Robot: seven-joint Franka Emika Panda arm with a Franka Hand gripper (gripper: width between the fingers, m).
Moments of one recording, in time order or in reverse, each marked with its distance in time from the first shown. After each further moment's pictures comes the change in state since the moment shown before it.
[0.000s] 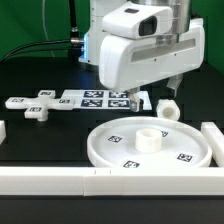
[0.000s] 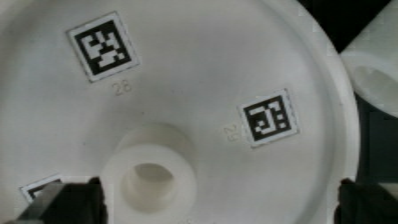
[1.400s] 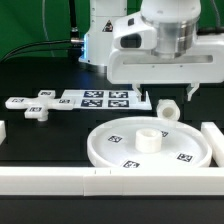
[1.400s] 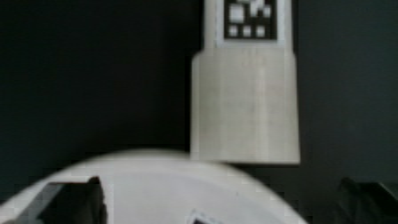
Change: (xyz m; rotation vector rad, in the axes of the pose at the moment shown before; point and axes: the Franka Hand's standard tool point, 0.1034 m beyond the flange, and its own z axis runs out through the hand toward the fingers) arm -0.026 -0.062 0.016 0.216 -0.382 0.753
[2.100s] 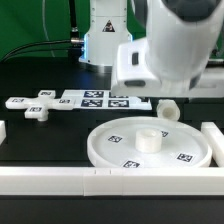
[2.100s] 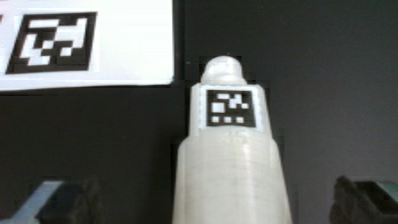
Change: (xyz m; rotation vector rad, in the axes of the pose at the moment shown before) arm 0.000 -0.001 0.021 -0.025 -0.420 -0.009
